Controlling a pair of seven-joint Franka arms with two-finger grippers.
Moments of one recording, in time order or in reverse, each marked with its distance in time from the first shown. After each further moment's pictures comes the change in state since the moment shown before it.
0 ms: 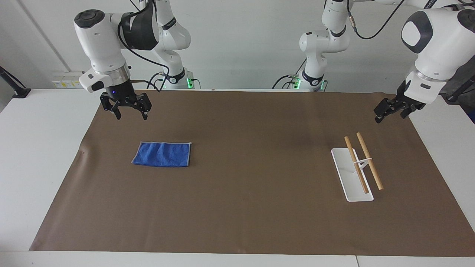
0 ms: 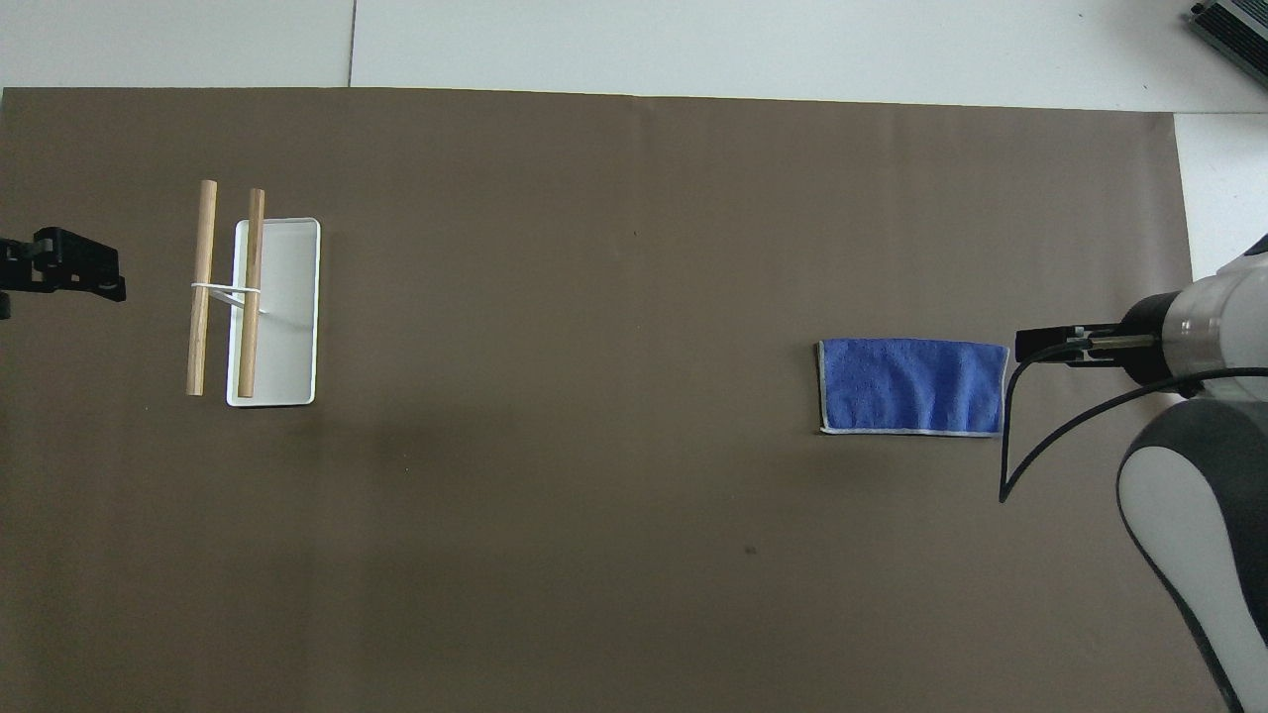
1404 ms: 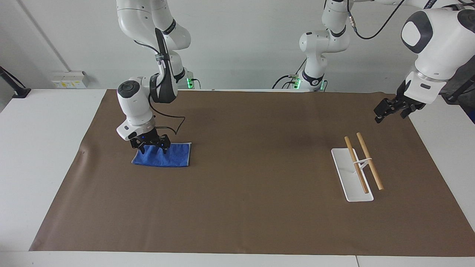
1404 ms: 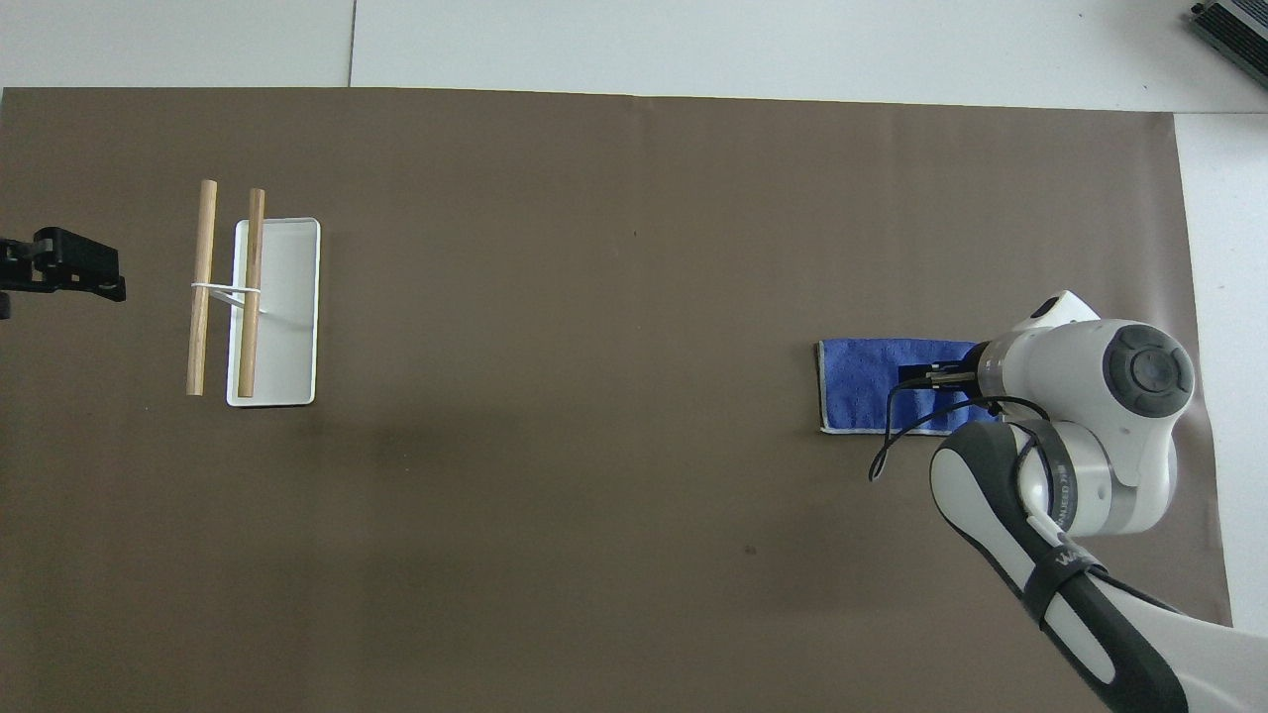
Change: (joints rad) left arm 0.000 0.000 0.000 0.000 0.000 0.000 0.000; right arm 0.016 0.245 -0.003 -0.283 0.001 0.519 -0.010
